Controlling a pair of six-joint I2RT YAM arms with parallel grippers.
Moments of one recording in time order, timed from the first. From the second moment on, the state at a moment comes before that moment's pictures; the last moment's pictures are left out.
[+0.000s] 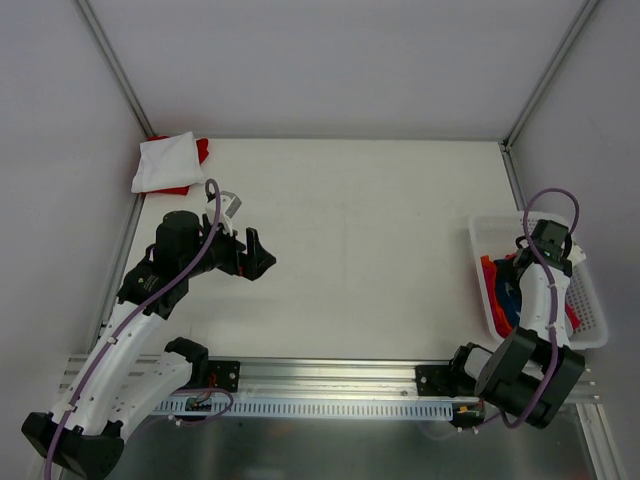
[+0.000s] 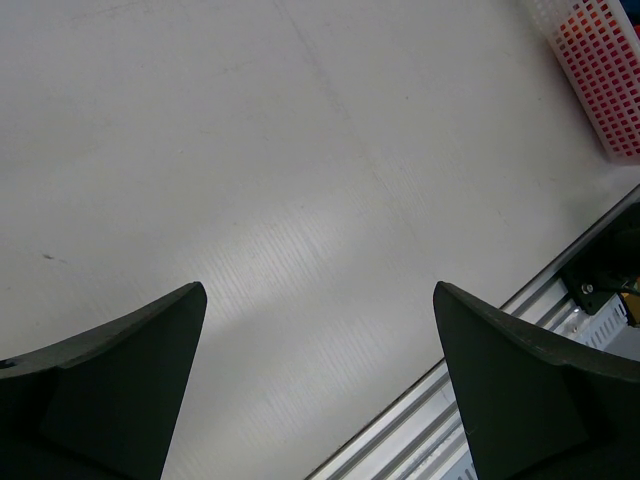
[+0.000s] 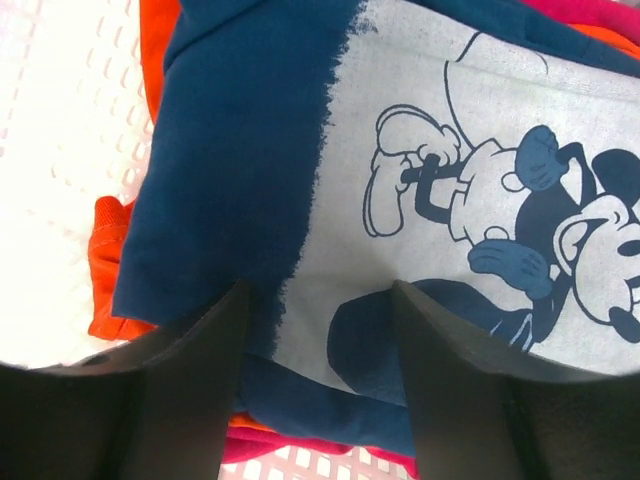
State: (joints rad) left arm -0.36 0.75 0.83 -0.59 0.35 -0.22; right arm -0.47 1.14 0.78 -0.71 0.27 0.51
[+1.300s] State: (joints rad) left arm -0.37 0.74 0.83 -0.59 0.33 -0.22; right arm 0.12 0.91 1.50 -0.77 -0.22 0.64
